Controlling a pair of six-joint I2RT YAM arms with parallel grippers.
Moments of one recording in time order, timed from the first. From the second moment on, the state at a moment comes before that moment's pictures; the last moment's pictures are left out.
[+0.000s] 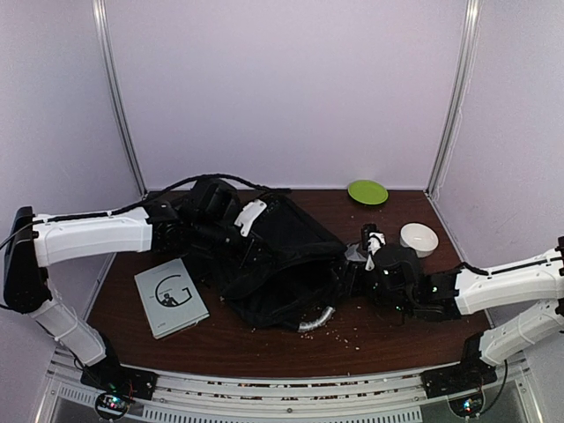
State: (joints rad) left arm -0.87 1.53 1.16 -0.31 0.27 -0.14; right arm 1.03 1.25 0.57 0.21 0.43 0.73
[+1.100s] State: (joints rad) left arm -1.12 1.96 1.52 -0.57 -0.28 0.13; right arm 0.98 0.89 0.45 -0.10 0.56 0.89
